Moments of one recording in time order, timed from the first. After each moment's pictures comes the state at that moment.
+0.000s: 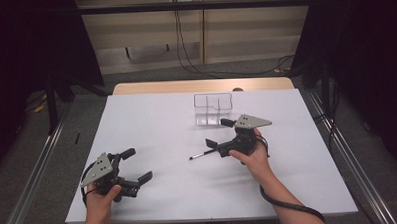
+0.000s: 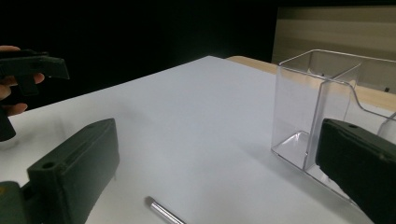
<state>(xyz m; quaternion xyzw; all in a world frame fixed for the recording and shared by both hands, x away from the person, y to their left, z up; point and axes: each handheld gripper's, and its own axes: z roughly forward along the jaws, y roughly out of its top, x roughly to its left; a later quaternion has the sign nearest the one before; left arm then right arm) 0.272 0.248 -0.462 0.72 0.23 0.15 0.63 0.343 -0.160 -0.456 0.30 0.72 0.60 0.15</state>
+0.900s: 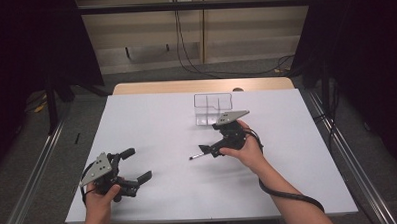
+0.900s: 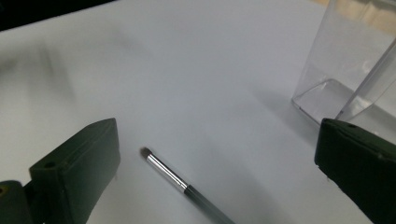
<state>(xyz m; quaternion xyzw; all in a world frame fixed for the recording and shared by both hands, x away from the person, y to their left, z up) 0.273 0.249 -0.463 0.72 0.24 0.15 0.64 0.365 -0.133 -0.453 0.29 0.83 0.47 0.09</state>
